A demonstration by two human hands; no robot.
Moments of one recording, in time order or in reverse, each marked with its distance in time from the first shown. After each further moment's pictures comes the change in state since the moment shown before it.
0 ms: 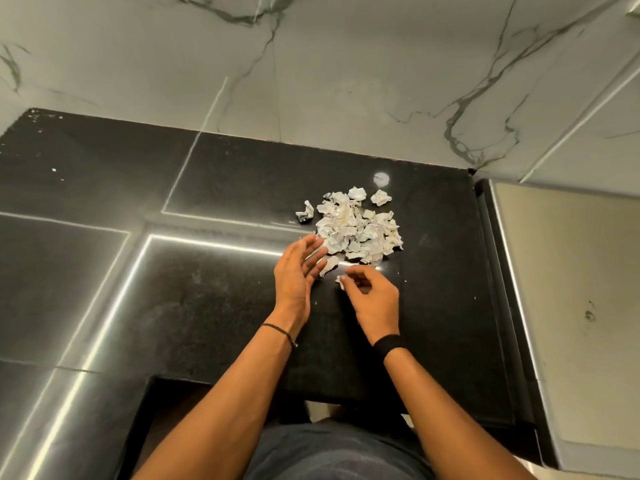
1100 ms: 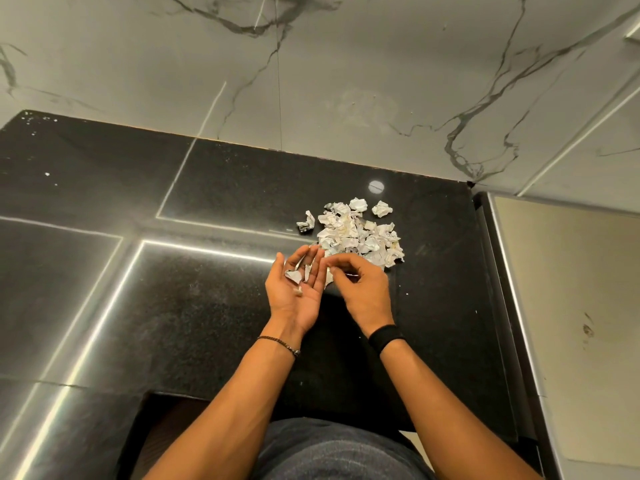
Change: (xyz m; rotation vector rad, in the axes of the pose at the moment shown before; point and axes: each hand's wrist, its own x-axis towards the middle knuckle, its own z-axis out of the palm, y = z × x) left_hand 0.011 0.006 -0.008 -0.540 0.003 -0.271; right_hand 0.024 -0.041 0.010 0.122 -0.131 -0.146
